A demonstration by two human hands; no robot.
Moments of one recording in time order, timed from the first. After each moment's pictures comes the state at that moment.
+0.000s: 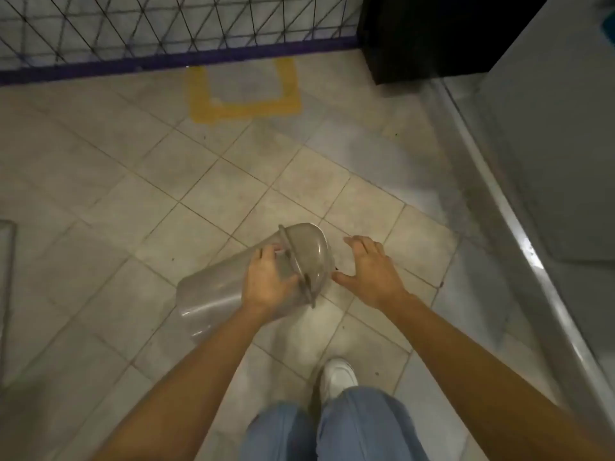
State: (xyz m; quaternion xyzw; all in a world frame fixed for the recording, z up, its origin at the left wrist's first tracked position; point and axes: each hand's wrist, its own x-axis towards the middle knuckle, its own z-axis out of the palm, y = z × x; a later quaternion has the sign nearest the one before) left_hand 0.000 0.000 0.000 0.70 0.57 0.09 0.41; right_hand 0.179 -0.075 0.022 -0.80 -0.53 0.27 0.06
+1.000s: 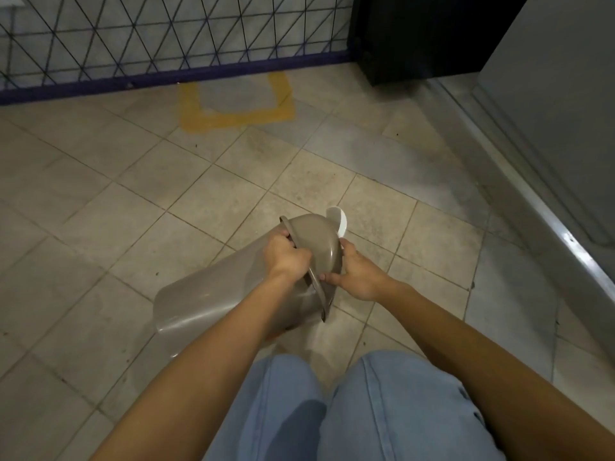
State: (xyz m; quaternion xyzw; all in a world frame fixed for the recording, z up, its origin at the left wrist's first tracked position) left_hand 0.041 0.026 -0.088 0.56 0.62 0.17 0.52; right_hand 0.157 -0.058 -0.094 -0.75 -0.44 0.45 0.20
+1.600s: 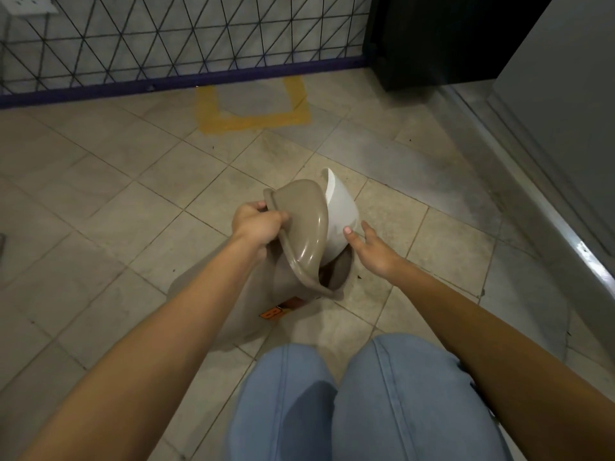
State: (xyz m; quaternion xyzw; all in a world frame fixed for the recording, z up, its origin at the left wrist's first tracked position) left_hand -0.001 0.071 -0.023 0.43 0.62 0.27 0.60; right_hand 0.166 -0.036 -0.080 -0.78 -0.34 0.44 0.30
